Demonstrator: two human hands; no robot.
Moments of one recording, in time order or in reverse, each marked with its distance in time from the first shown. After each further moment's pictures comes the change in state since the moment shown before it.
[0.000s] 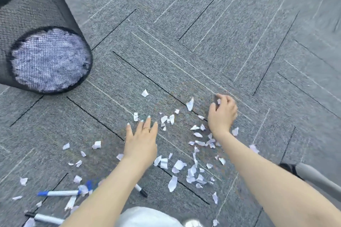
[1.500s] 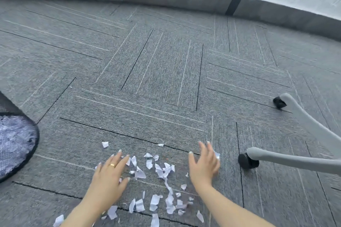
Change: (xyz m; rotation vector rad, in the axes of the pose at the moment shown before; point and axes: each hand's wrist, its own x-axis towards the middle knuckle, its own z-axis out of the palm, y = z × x) left_hand 0.029 -0.015 -0.001 0.039 0.181 0.337; right_hand -0.080 0.086 -0.020 0.064 0.181 0.253
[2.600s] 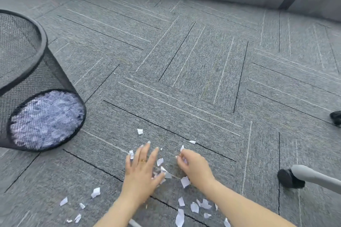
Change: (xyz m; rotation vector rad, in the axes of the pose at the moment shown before) left_hand -0.010 -0.009 0.041 0.030 0.210 -0.046; right_hand -0.030 -0.071 0.025 -0.024 -0.523 -0.681
